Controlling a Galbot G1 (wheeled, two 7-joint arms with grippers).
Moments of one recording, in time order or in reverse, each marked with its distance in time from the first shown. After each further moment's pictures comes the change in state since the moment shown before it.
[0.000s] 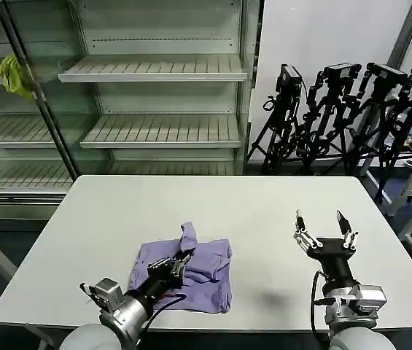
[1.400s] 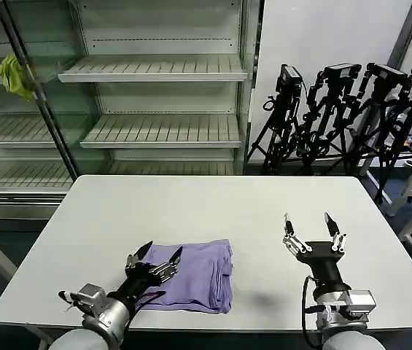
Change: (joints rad) left arm 0.090 -0.018 -0.126 0.015 0.116 -0.063 -0.005; right arm 0.021 -0.021 -0.061 -0.003 -0.010 0.016 -0.011
